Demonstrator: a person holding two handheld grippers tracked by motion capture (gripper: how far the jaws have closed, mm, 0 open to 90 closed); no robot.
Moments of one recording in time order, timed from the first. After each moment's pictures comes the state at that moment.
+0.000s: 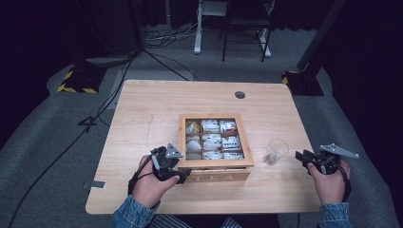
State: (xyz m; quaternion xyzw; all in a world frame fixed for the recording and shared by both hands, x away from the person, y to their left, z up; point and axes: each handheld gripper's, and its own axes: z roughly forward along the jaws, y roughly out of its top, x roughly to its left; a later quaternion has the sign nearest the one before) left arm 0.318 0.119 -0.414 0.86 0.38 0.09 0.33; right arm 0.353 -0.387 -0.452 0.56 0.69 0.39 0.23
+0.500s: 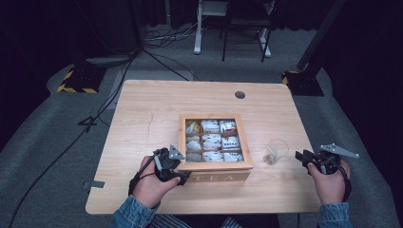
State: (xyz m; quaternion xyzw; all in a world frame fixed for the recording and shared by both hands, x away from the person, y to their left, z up) left arm 0.318 0.115 -0.419 0.87 0.38 0.09 0.31; right arm 0.353 -0.387 -0.452 0.56 0.69 0.39 0.23
